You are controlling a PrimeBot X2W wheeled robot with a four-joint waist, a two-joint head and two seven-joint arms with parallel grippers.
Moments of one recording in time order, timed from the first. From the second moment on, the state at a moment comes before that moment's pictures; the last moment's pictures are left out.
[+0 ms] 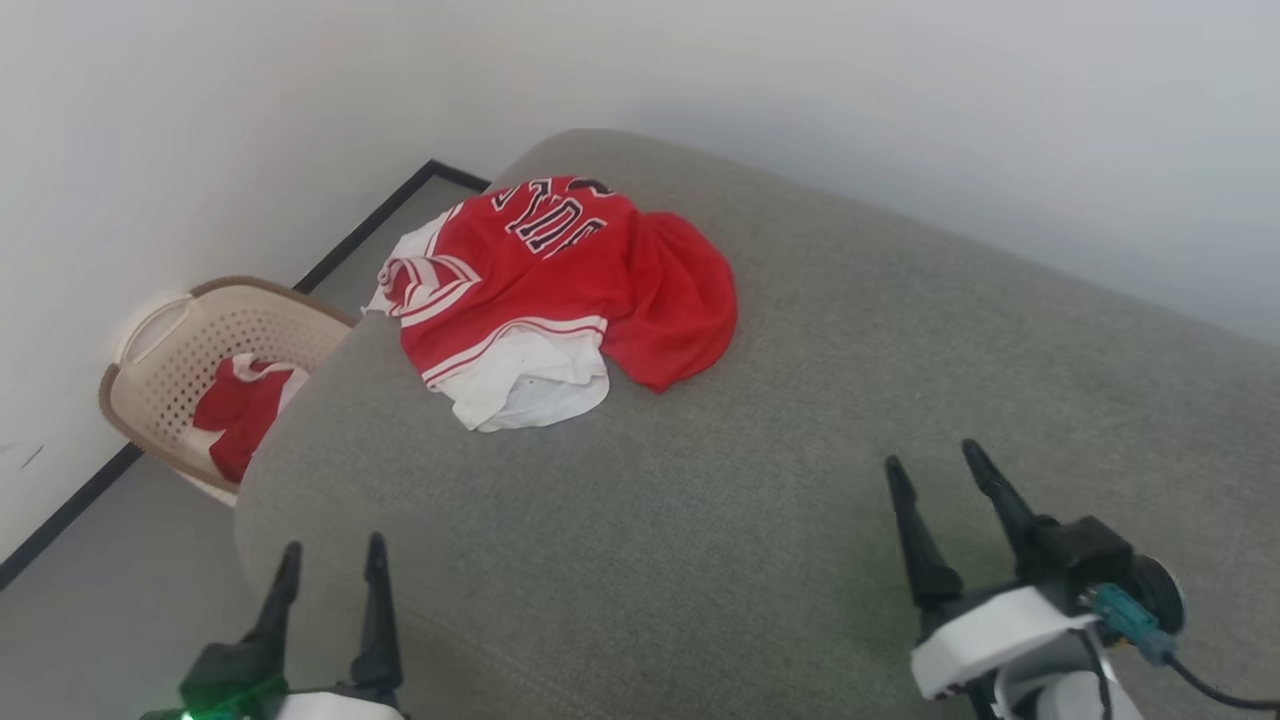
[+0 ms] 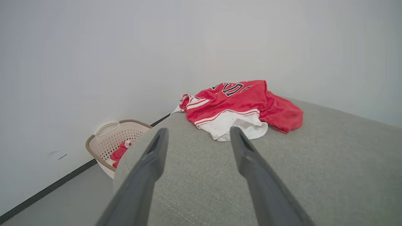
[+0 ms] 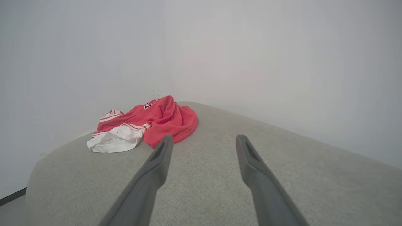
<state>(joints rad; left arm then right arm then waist) 0.10 0.05 0.06 0.11 -0.14 0.01 -0.26 -0.07 -0.05 0.06 0.23 0.11 0.13 -0.26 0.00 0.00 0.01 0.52</state>
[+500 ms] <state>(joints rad) 0.03 0.06 0.05 0.16 -0.15 -0.06 -0.26 -0.07 -0.05 0.08 0.23 0.13 0.13 -0.26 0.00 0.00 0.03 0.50</state>
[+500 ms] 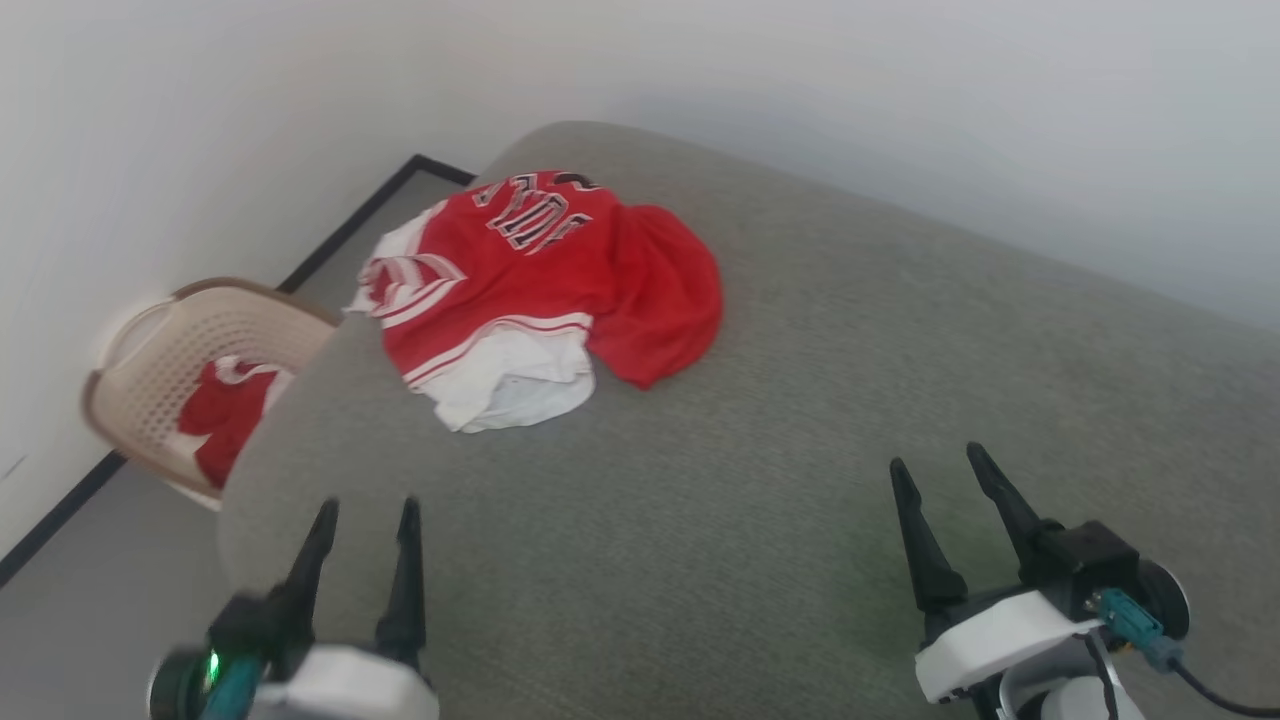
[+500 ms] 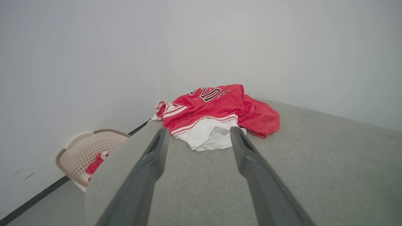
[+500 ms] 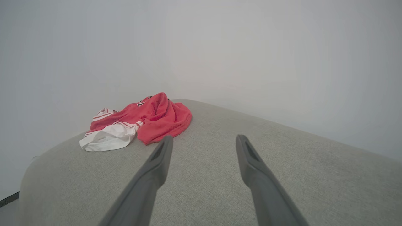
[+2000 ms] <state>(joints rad) -0.96 0.59 0.11 1.23 -0.42 -0.12 0.39 -0.30 -0.06 0.15 0.12 0.15 0.13 -0.26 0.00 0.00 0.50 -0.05</state>
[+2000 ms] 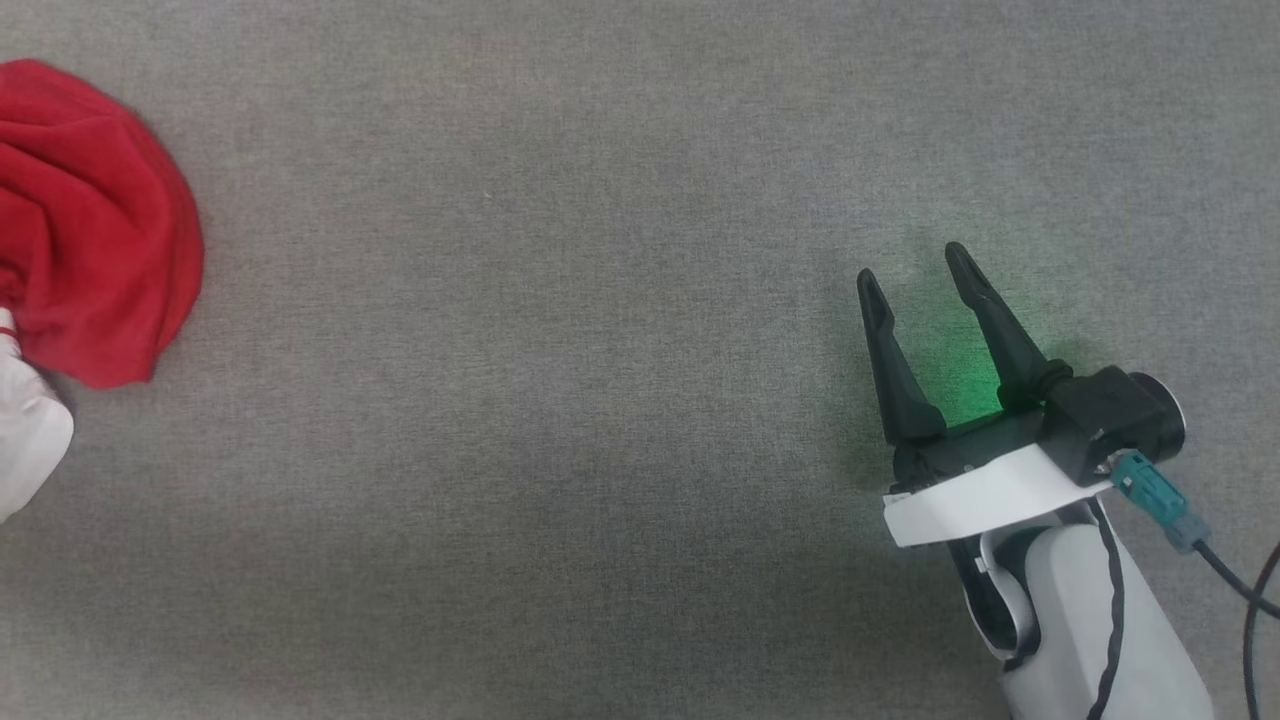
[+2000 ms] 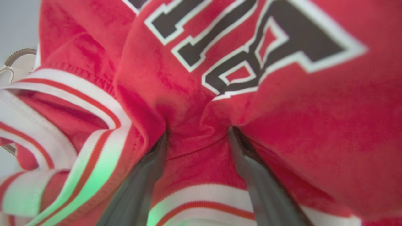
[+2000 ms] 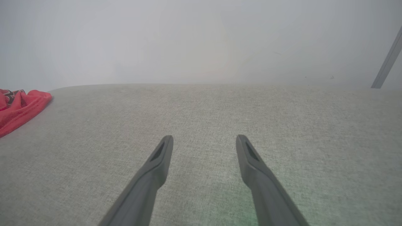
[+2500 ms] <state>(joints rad) -0.88 0.53 0.04 1.21 -0.46 -0.13 0.20 -0.29 -0.06 0.19 0.16 0.15 0.13 -0.26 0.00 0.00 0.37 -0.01</state>
